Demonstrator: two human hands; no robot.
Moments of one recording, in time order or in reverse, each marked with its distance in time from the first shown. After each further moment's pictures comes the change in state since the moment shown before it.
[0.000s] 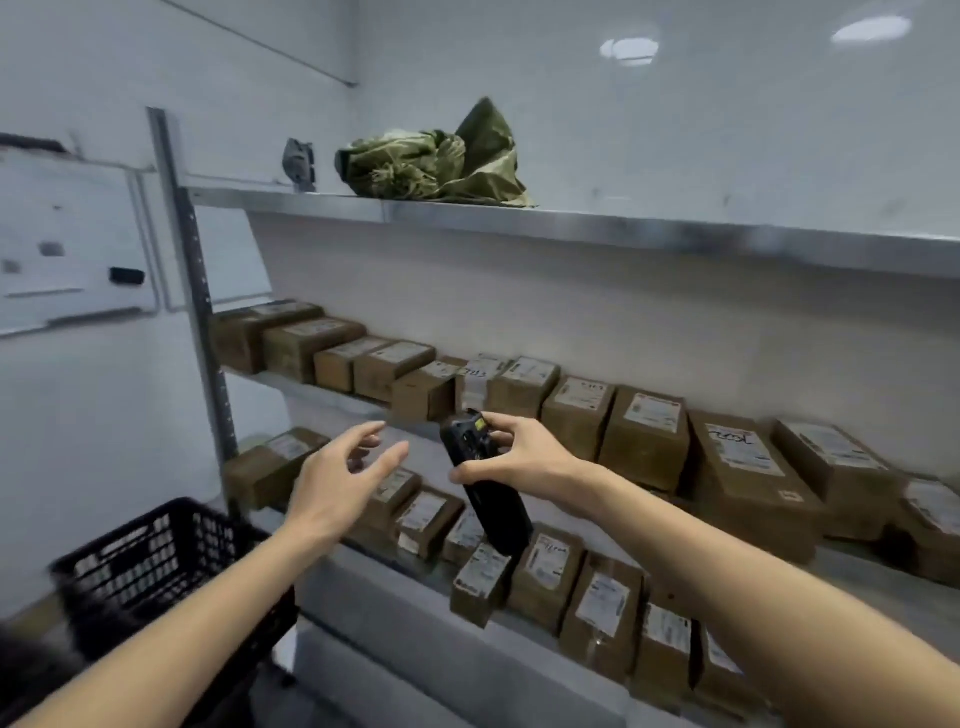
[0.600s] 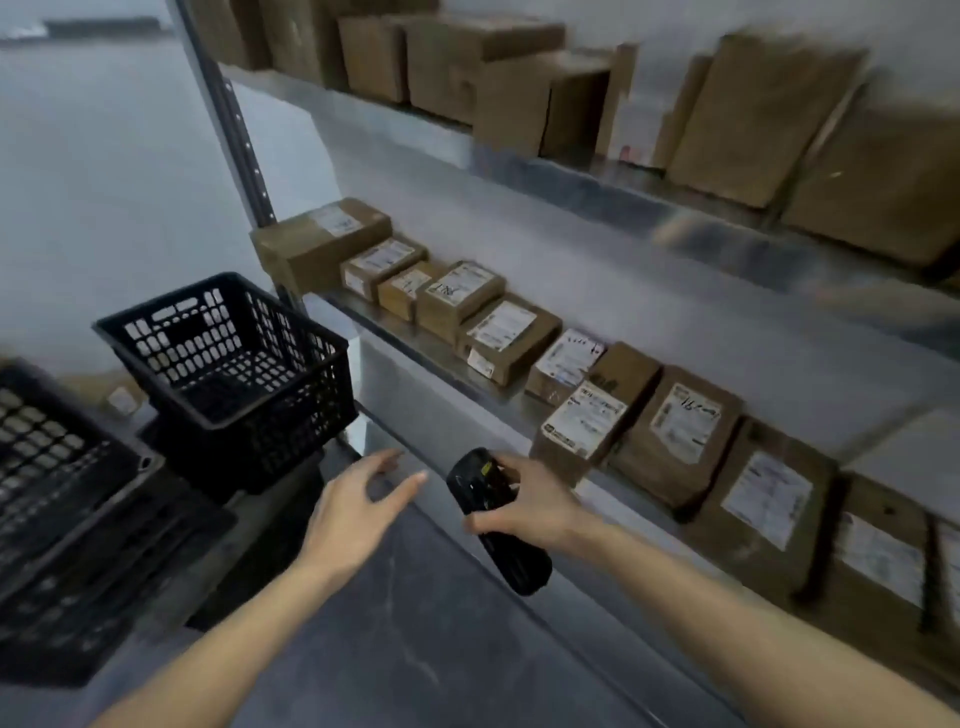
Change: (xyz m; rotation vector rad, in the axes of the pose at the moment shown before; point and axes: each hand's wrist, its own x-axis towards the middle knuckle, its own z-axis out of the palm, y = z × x) left_hand -0.069 -0.321 0.124 0.130 -0.123 -0.488; right_hand 0.121 0.288 0.241 -0.001 -0.343 0.226
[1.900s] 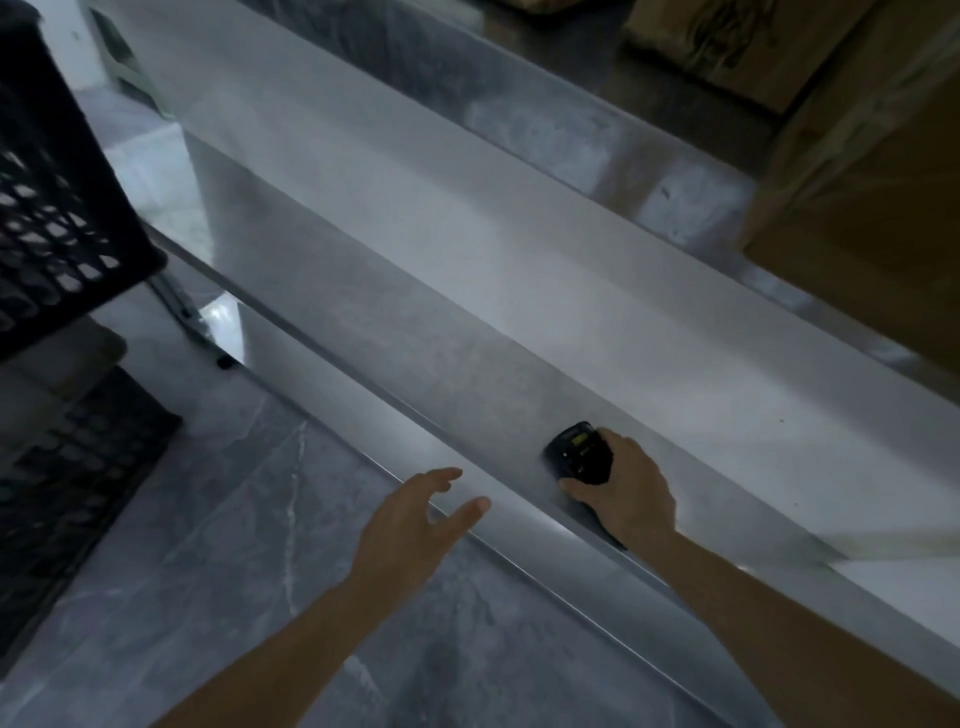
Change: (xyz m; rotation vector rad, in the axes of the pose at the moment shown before) left_hand 0.170 -0.336 0.386 -0.053 -0.384 -0.112; right_hand 0.266 0.470 0.095 -0.377 0.417 0.438
